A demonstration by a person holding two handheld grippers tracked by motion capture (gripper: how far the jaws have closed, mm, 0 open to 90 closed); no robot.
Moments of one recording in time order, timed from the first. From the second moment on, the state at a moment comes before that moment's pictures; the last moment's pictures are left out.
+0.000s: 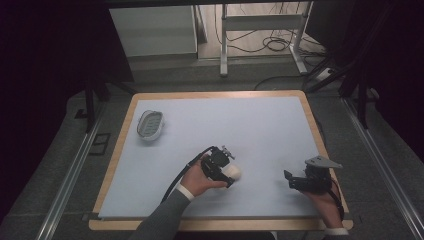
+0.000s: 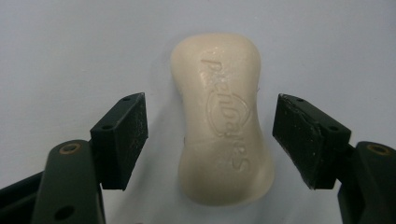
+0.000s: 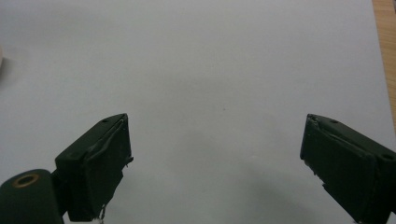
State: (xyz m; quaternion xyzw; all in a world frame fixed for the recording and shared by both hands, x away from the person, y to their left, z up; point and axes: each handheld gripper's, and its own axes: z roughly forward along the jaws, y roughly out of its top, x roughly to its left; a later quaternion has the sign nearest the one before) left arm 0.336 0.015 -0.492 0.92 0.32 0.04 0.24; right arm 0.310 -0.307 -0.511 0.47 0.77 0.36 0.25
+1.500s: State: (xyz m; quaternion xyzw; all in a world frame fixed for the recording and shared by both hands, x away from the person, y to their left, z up) left arm 0.343 0.008 -0.497 0.93 0.31 0.04 0.19; right arm 0.311 -0.314 -0.511 0.48 0.76 0.36 0.26
